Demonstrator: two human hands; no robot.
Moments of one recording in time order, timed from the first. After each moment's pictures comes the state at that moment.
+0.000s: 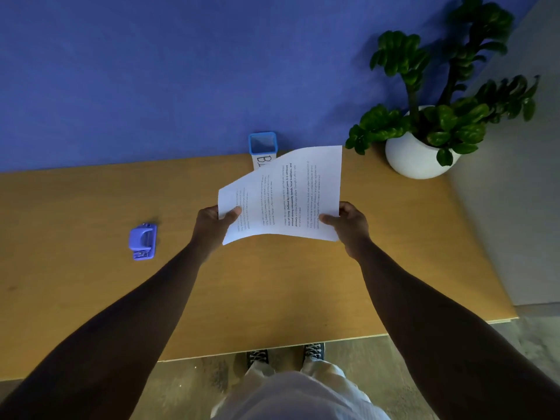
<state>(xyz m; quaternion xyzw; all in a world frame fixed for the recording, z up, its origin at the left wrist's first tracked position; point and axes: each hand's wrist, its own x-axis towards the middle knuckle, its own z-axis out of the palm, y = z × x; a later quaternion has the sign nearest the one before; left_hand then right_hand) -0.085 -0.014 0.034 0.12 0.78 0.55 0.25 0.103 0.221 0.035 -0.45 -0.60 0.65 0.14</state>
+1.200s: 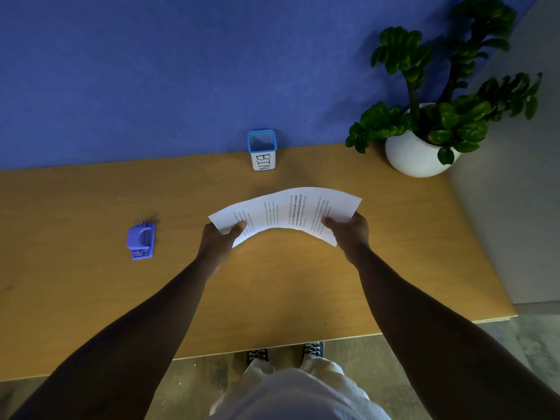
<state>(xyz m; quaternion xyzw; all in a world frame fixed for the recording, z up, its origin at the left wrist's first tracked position) -0.060 -0.021 0.015 0.06 0.78 0.56 0.27 0.110 0.211 0.028 -0.50 -0.62 0.58 0.17</state>
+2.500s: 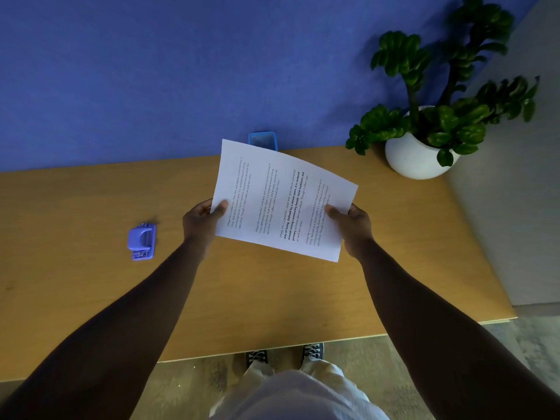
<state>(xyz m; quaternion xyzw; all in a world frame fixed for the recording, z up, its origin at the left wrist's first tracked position) -0.093 -0.019 0.038 -0.02 0.76 0.62 0.22 0.104 0.221 0.034 -0.42 -0.56 0.69 0.18</state>
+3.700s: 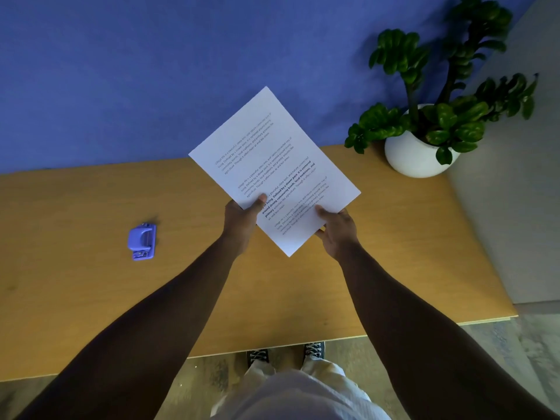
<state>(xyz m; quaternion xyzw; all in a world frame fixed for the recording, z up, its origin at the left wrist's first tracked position) -0.047 0.043 0.055 0.04 0.70 0.66 0.27 0.088 0.192 0.042 -0.42 -0.36 0.81 0.19</state>
